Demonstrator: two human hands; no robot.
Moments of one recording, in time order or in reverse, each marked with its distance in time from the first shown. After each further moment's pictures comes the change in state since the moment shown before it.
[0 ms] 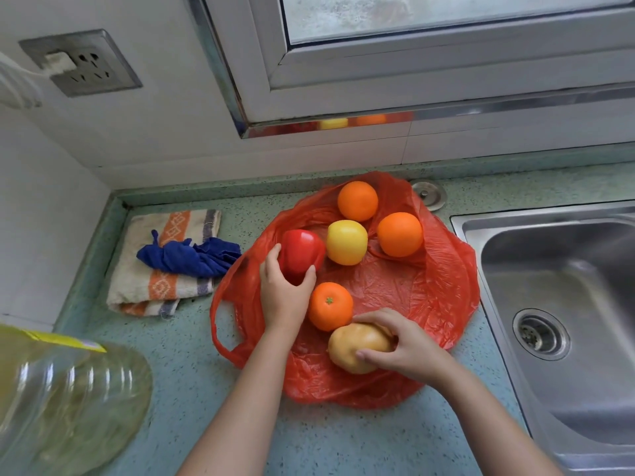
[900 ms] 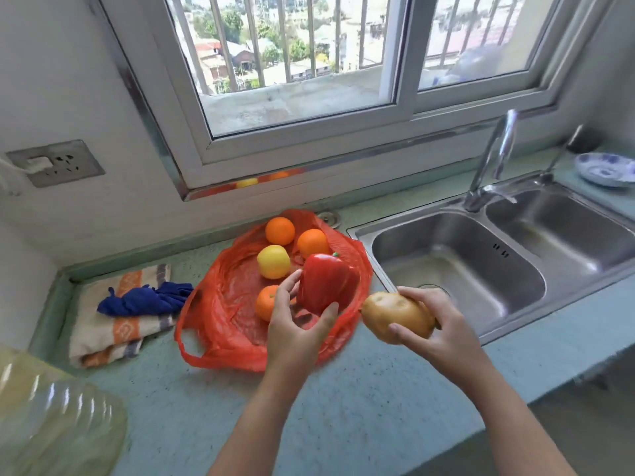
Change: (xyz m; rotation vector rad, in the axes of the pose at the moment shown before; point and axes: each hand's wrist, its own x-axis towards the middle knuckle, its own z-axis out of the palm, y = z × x) left_hand -0.176 0.080 -0.078 -0.542 -0.471 0.328; right_hand -0.209 -0.073 -0.003 -0.016 0.814 -0.060
